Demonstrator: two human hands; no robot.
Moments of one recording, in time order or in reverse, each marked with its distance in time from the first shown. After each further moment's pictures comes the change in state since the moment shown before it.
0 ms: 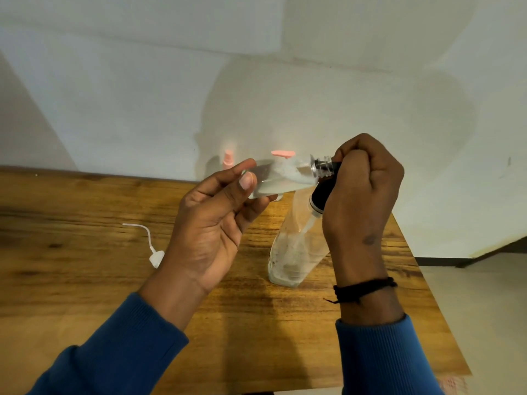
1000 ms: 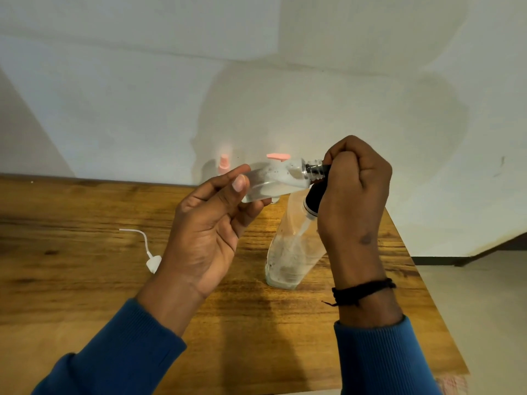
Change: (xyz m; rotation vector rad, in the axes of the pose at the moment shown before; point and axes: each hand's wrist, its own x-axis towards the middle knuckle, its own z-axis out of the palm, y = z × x) left_hand 0.000 0.001 0.003 -0.007 0.003 -0.009; right_hand 0.003 -0.003 -0.001 -0.023 -0.059 0.000
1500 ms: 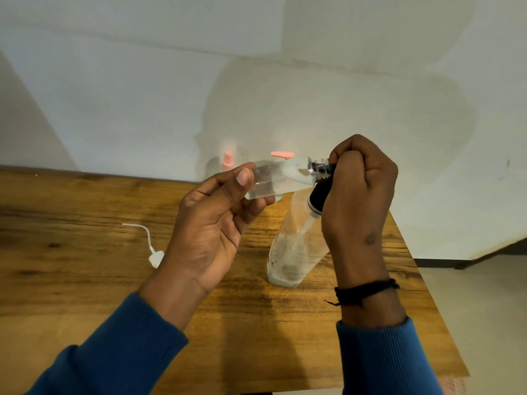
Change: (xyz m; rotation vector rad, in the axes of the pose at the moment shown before) left_hand -0.001 0.002 0.002 0.025 0.024 -0.008; right_hand -0.001 -0.003 0.002 0.027 0.002 0.029
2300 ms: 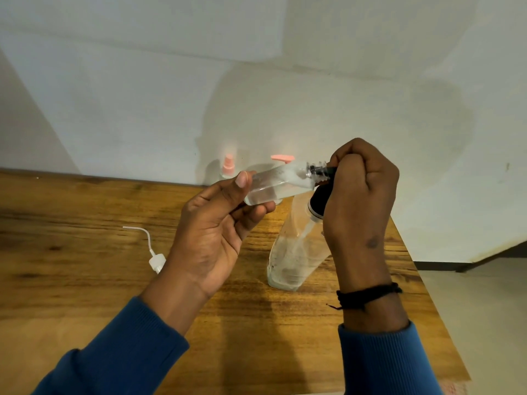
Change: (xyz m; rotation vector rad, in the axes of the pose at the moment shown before) left_hand -0.001 -0.001 0.000 0.022 0.009 -0.029; right_hand 0.001 -0.003 -0.003 -0.033 -0.007 -0.012
